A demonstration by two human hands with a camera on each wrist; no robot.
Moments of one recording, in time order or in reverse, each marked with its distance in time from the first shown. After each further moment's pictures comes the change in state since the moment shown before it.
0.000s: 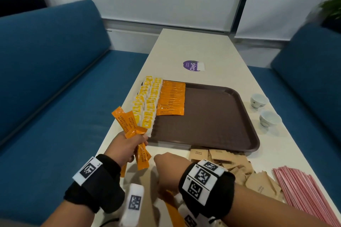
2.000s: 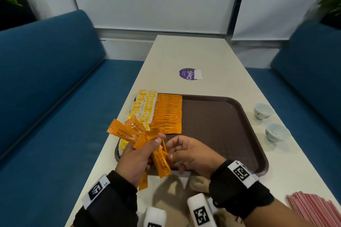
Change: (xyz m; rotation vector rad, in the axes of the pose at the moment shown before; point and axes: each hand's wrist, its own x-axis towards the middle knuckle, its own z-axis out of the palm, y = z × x) left_hand 0.025 0.038 0.042 -0.274 -0.011 0.141; right_hand 0.038 0.087 -0.047 1.315 0.135 -0.267
